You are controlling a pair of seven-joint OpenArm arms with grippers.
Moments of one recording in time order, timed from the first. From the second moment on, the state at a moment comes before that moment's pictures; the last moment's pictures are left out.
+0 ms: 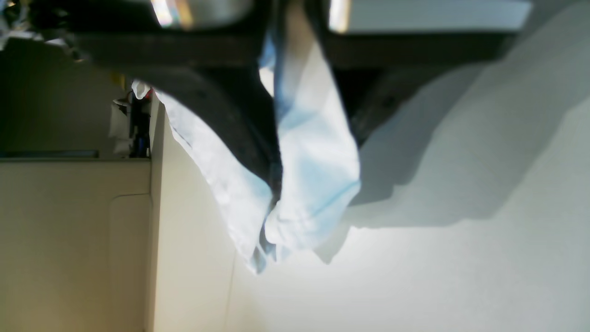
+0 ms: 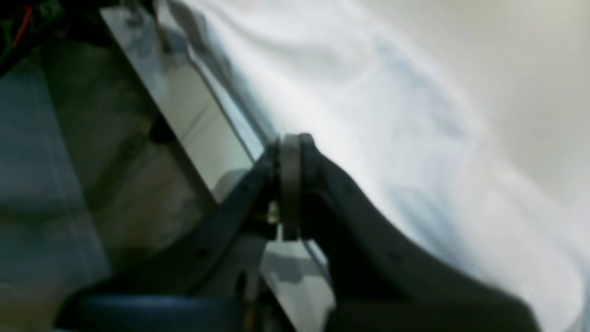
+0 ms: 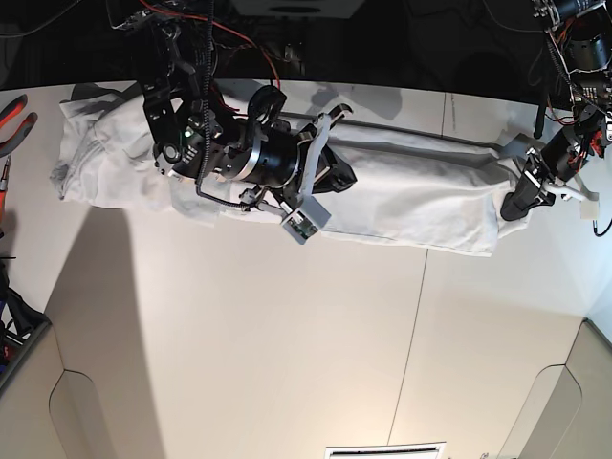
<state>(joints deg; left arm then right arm) -0.9 -21.6 -33.8 45.8 -64.3 -38.9 49.6 -5.7 -0.5 -18.9 96.7 22.2 28.2 -56.0</state>
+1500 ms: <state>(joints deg) -1.5 -12.7 -29.9 61.1 -80.8 -38.7 73.5 -6.9 2.8 -9.9 110.5 28.1 28.2 -69.2</state>
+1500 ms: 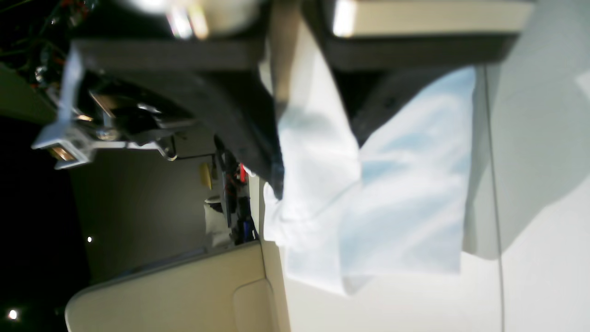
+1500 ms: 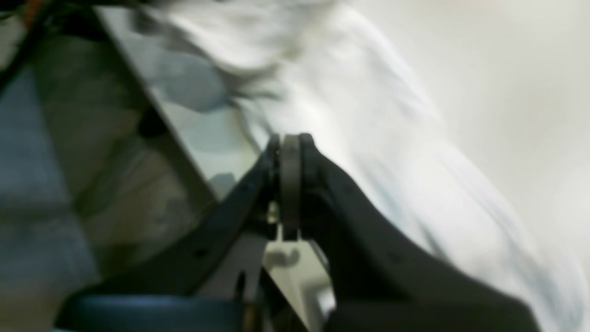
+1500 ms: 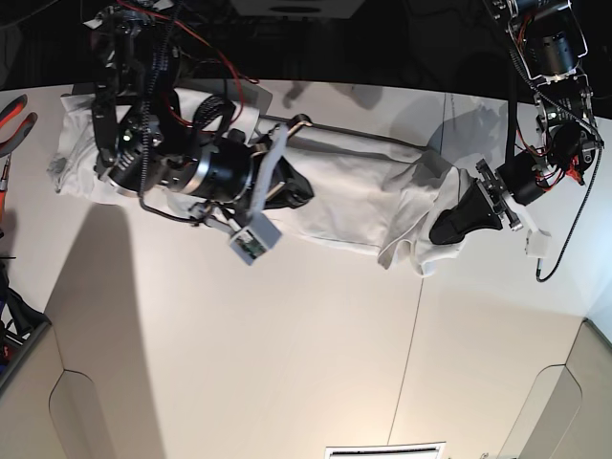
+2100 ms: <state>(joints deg) -1.5 -12.7 -29.9 61.4 -80.7 -38.7 73.2 -18.8 4.7 5.1 104.9 29.6 28.3 -62.8</state>
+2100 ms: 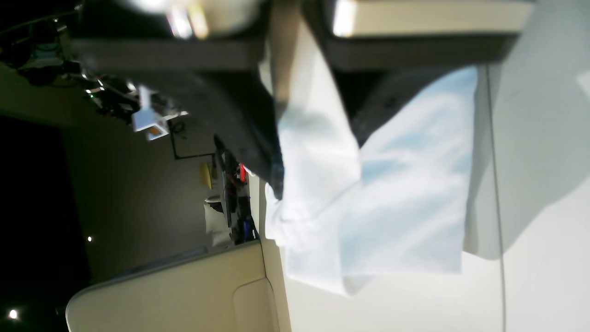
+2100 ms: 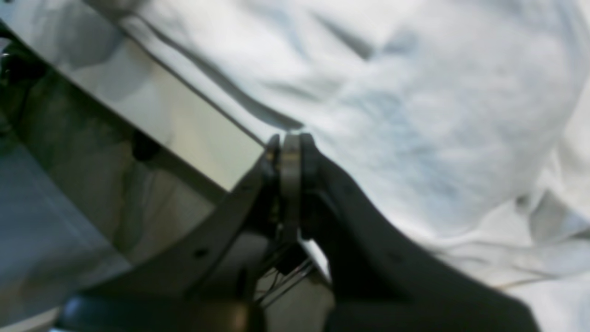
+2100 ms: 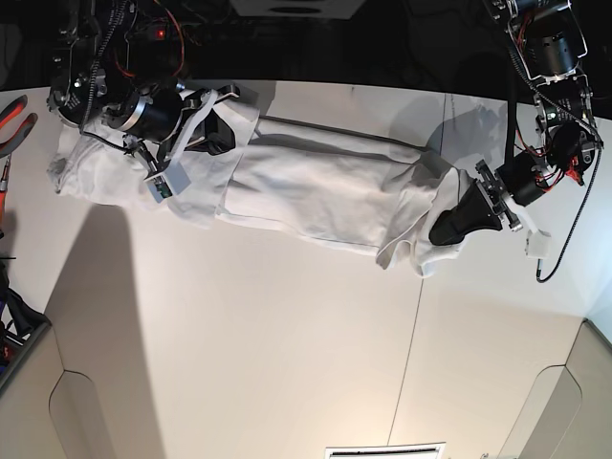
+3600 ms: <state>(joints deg) -2.0 -5.1 -12.3 69.2 -62.6 -38.7 61.0 -15.9 4.7 5.1 95.7 31.1 28.2 -60.8</state>
